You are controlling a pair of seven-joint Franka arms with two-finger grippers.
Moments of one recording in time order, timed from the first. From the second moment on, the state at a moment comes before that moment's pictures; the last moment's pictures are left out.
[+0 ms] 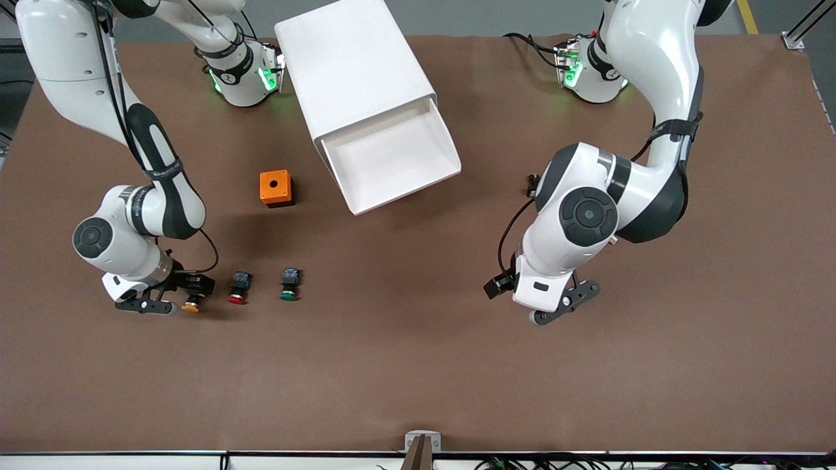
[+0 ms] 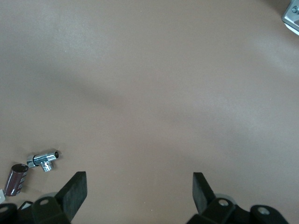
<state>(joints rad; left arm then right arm) -0.51 0.66 0.05 -1.18 -0.08 1.86 -0.91 0.01 0.58 -0.08 -1.94 0.05 2.57 0.00</state>
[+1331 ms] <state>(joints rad) -0.53 0.66 0.03 -1.19 0.07 1.86 -0.91 0.01 0.59 -0.08 -1.93 0.05 2.57 0.00</state>
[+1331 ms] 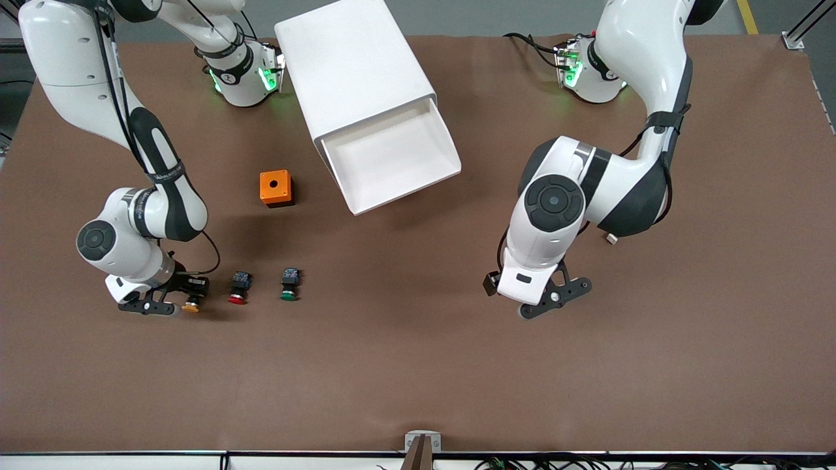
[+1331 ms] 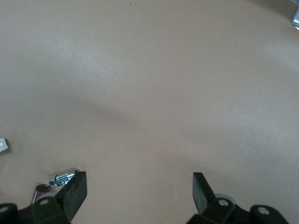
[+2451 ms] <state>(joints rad) -0.53 0.66 0.03 -1.19 0.07 1.86 -0.91 0.08 0.22 -0.04 -1.85 0.15 1.99 0.30</state>
